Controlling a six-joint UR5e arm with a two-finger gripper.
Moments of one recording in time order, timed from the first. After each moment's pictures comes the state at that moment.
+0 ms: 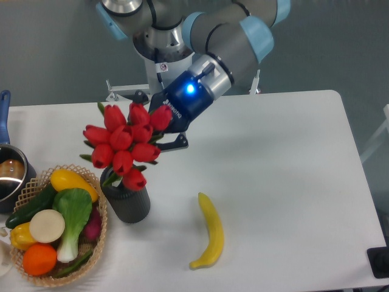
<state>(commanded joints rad) 2.64 -1.68 -1.78 -0.74 0.23 0.82</state>
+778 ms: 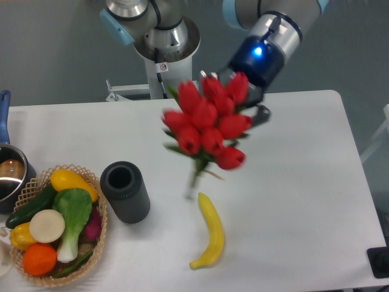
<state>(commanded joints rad) 2.76 -1.73 -1.66 -0.73 0.69 1.09</state>
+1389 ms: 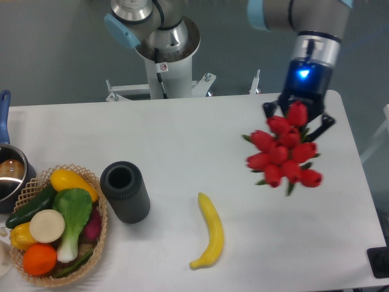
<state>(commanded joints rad) 2.94 -1.77 -1.70 -0.75 0.92 1.26</state>
